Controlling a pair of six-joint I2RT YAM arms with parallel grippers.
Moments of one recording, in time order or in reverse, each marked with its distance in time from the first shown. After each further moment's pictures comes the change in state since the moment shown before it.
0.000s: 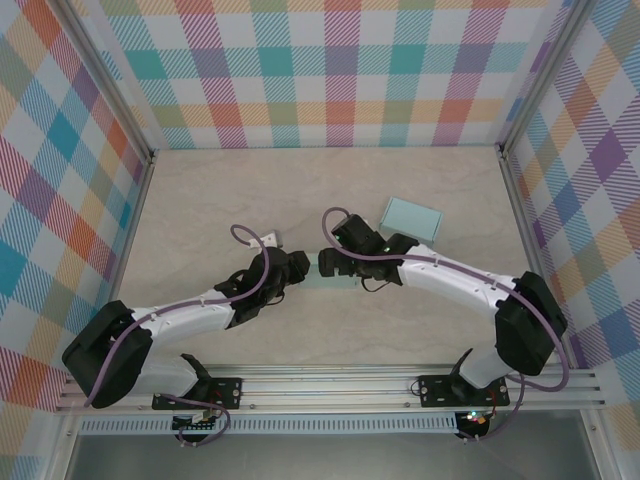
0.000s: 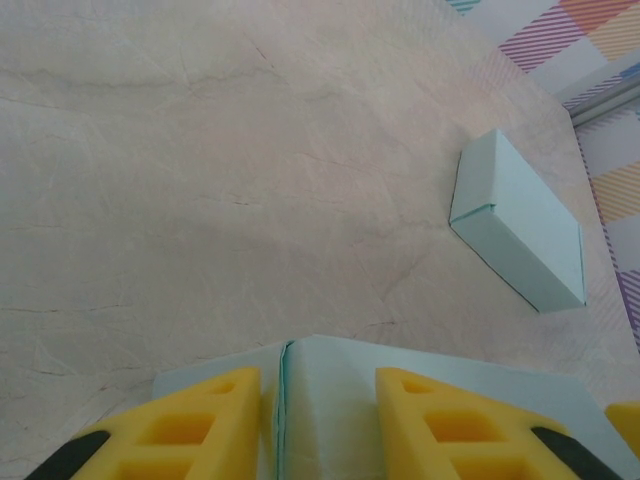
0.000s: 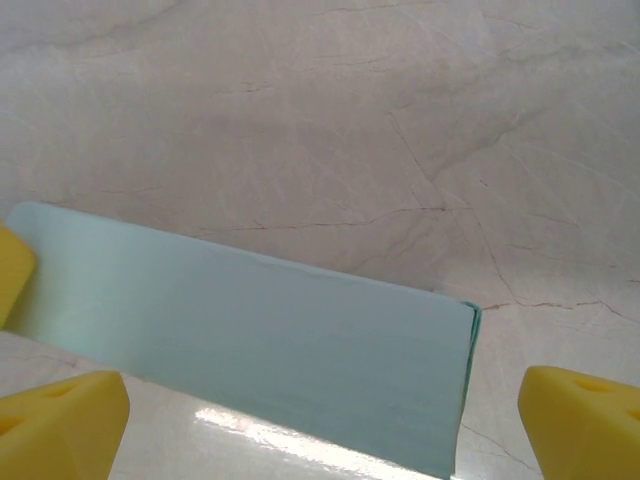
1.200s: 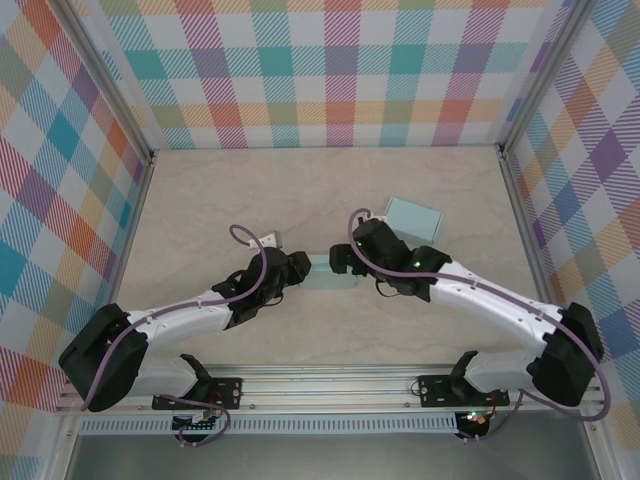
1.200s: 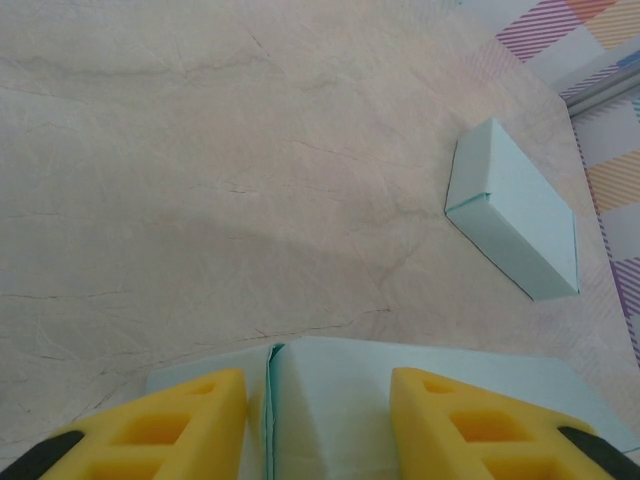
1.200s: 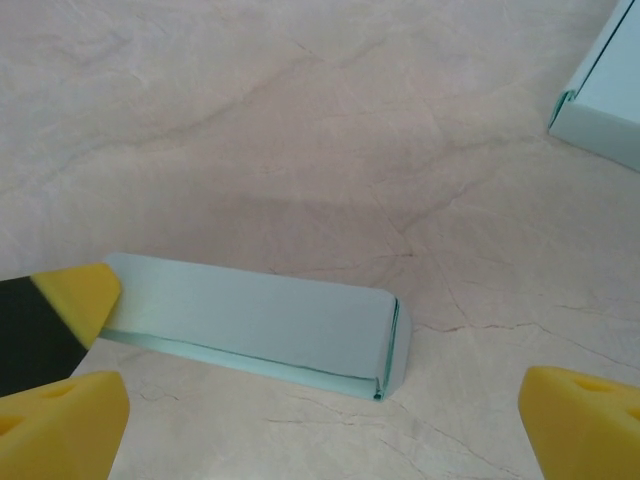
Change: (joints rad) left arm 0.002 -0.025 0.000 -0.028 0.021 0.000; right arm 0.018 -0.192 -0.077 0.035 0.103 0.007
